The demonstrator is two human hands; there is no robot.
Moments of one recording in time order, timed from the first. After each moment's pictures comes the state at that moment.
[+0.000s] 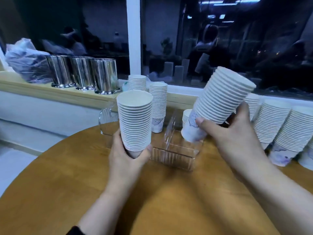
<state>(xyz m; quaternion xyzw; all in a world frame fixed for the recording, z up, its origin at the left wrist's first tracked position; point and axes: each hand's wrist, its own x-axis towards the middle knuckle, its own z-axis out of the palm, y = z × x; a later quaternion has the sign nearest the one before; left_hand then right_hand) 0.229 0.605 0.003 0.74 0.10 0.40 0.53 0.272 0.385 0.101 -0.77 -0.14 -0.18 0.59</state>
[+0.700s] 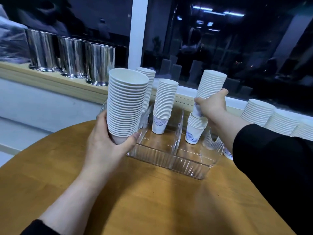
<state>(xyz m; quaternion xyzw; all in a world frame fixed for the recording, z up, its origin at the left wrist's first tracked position) 0.260 0.699 0.005 0.78 0.06 0.40 0.48 0.448 0.465 0.108 -0.82 0.10 -0.18 0.53</state>
